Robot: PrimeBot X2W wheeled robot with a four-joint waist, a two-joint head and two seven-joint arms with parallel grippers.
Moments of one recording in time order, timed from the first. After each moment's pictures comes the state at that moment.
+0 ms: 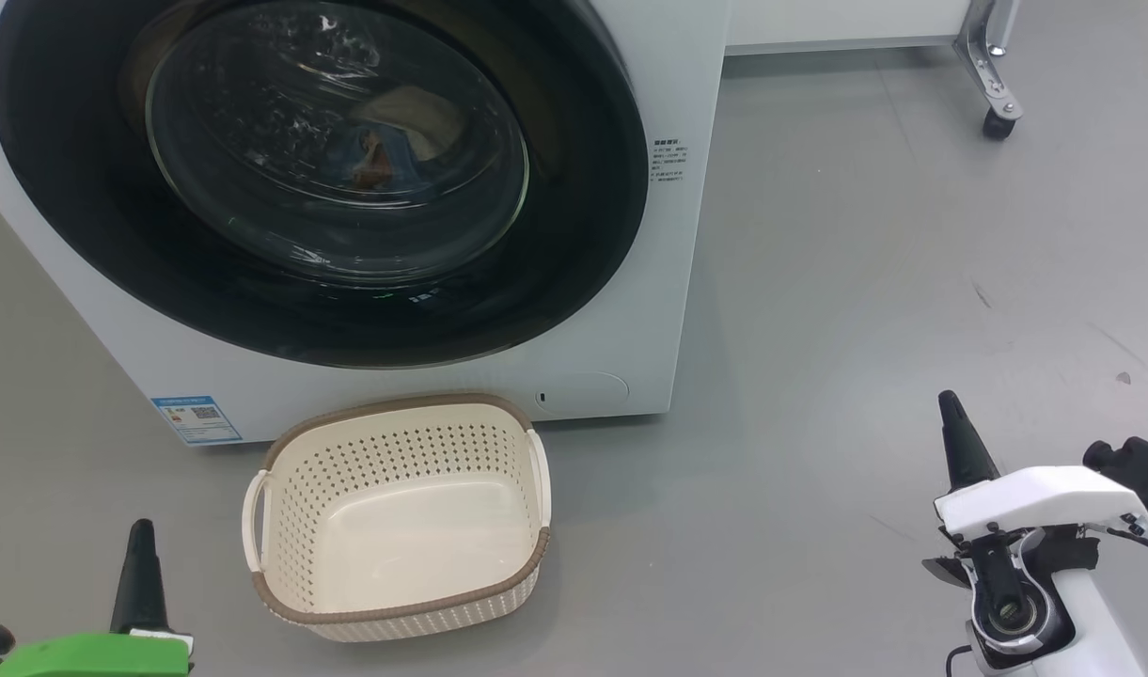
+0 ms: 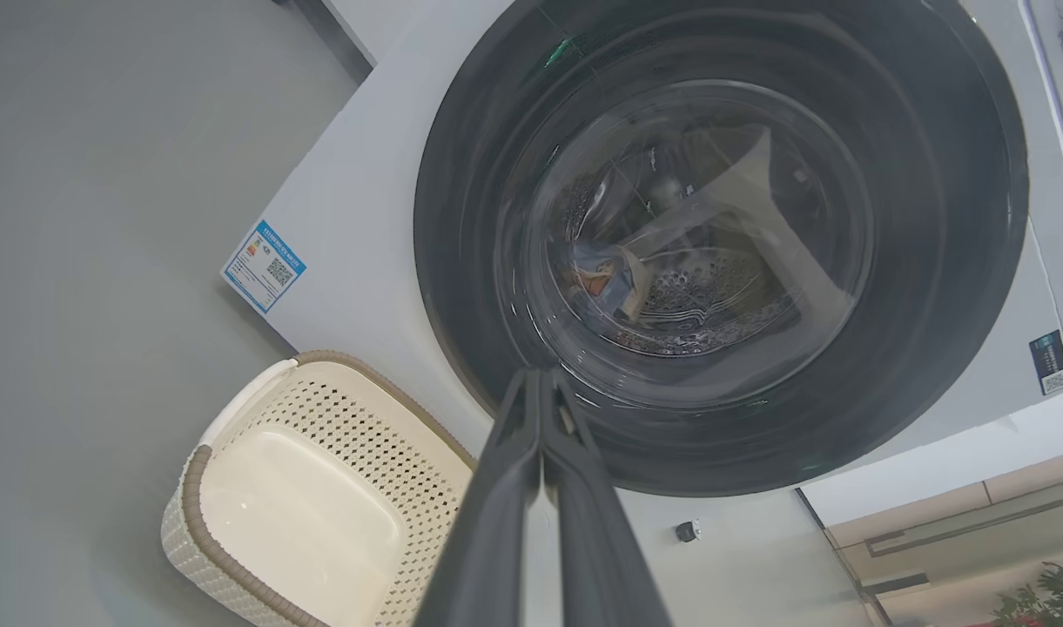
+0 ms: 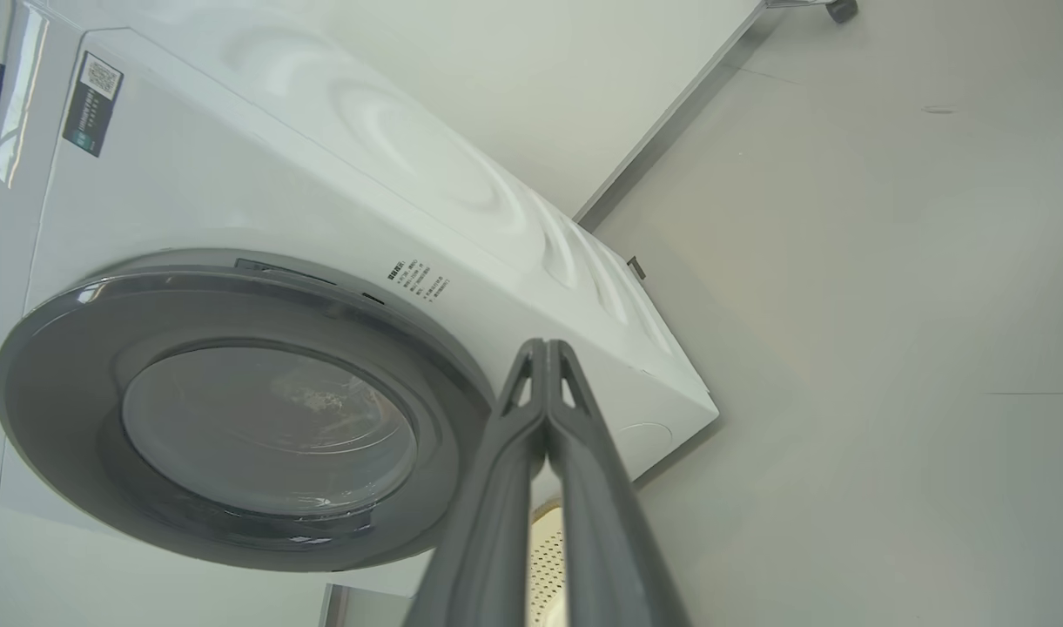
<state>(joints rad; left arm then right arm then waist) -0.02 0.15 -0.07 0.15 -1.12 -0.10 -0.08 -0.14 -0.11 0.10 0.31 1.06 0.10 -0.08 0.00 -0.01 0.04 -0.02</state>
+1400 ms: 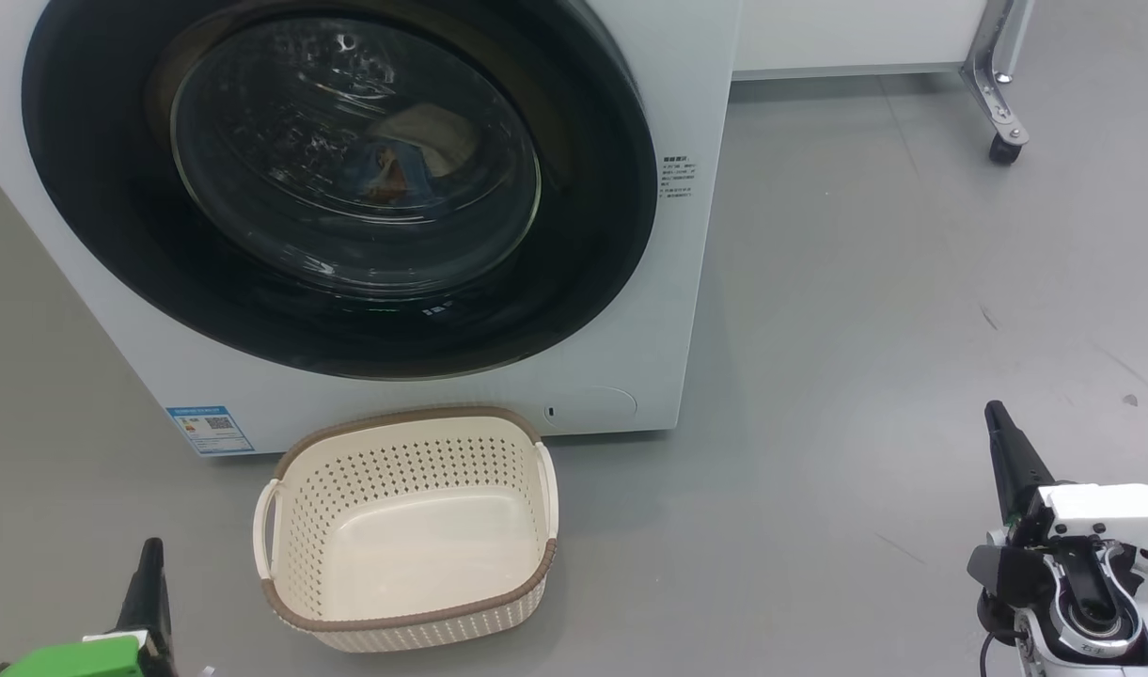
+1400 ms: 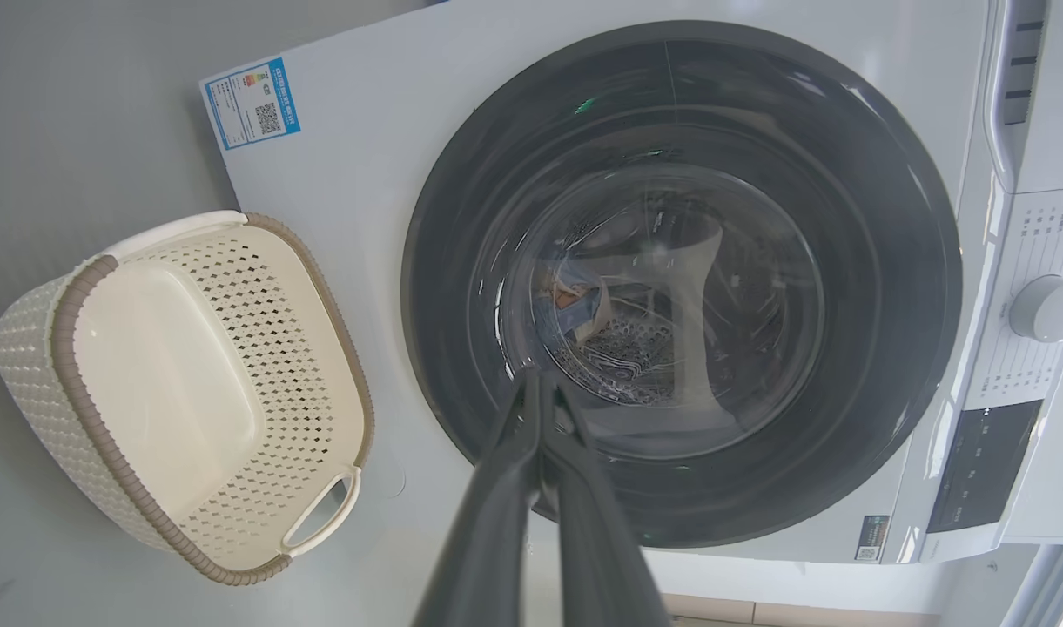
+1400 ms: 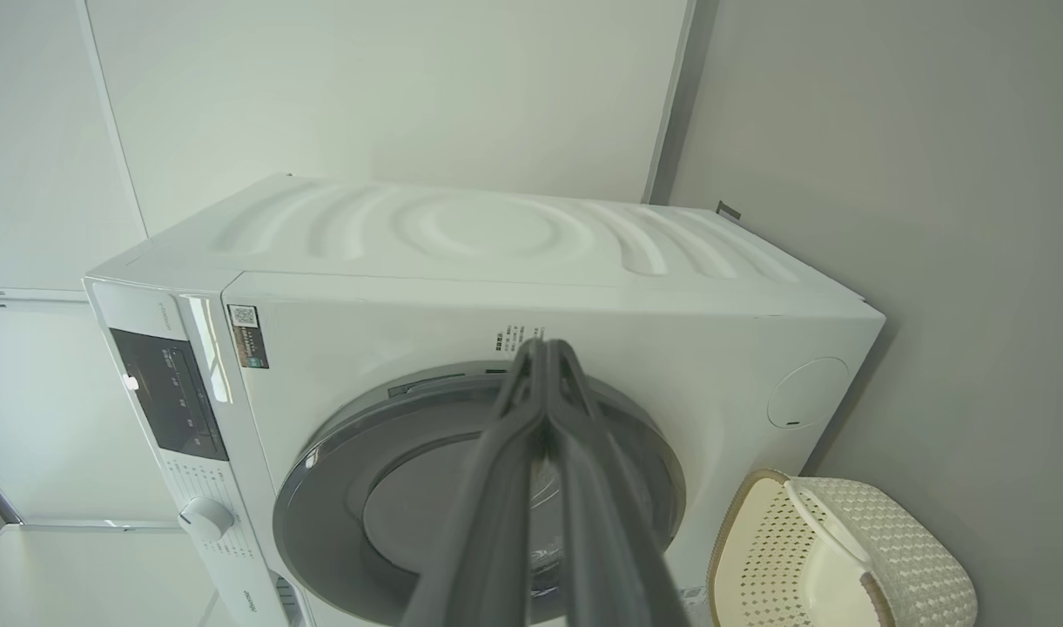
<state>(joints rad) -0.04 0.08 0.02 0.19 -1.55 -0.08 0.05 -0.10 -0.06 -0.08 0.24 1.53 0.09 0.07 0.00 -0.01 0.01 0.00</state>
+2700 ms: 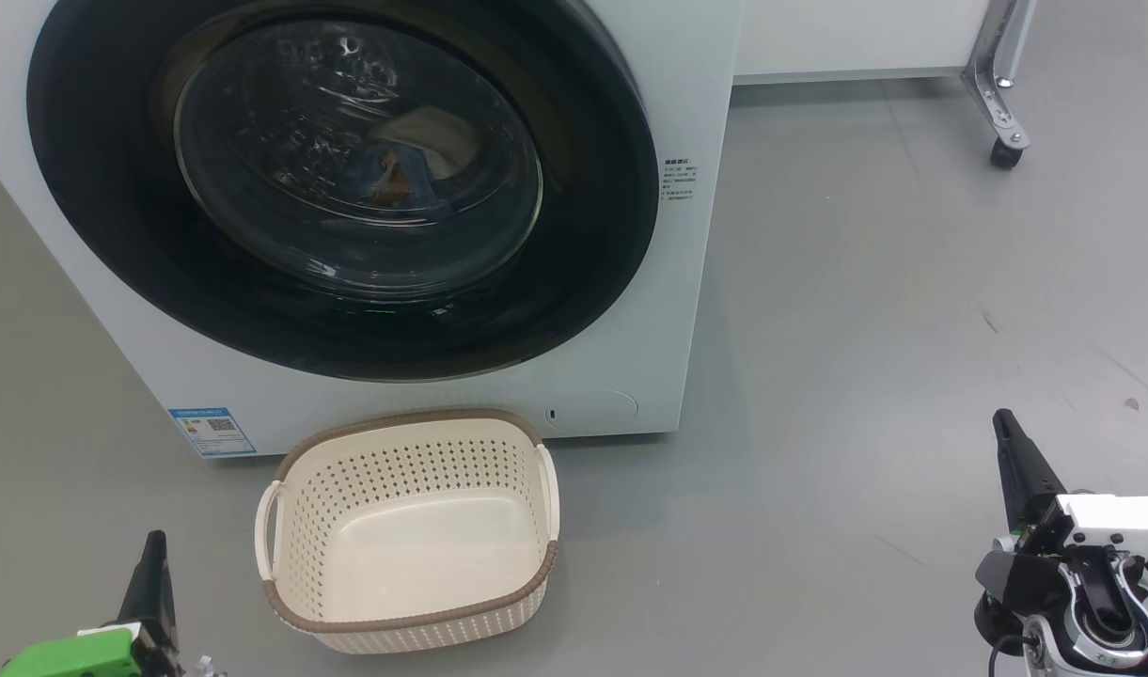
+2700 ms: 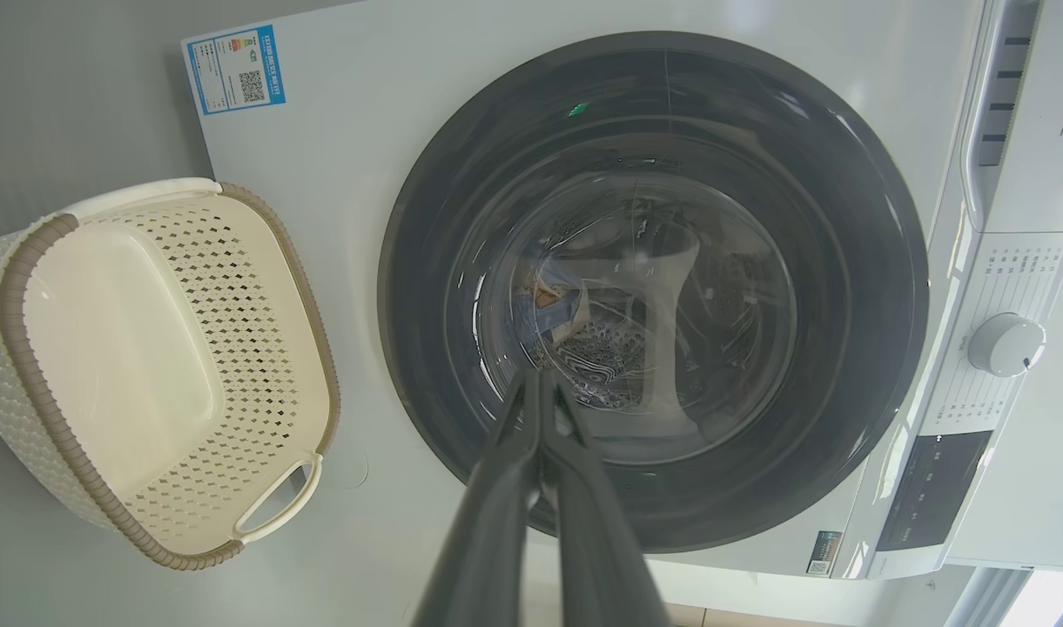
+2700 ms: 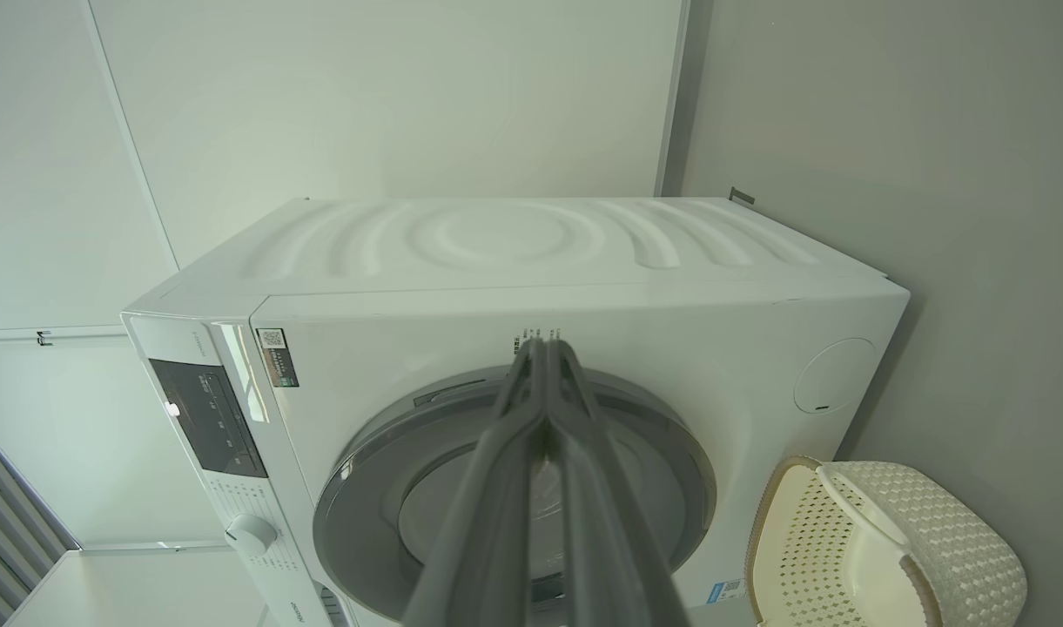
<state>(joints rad) -0.06 0.07 0.04 0.20 -1.64 -0.08 0.07 -0.08 -0.05 -0.12 0.23 1.61 0.09 0.09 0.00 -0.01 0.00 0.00</state>
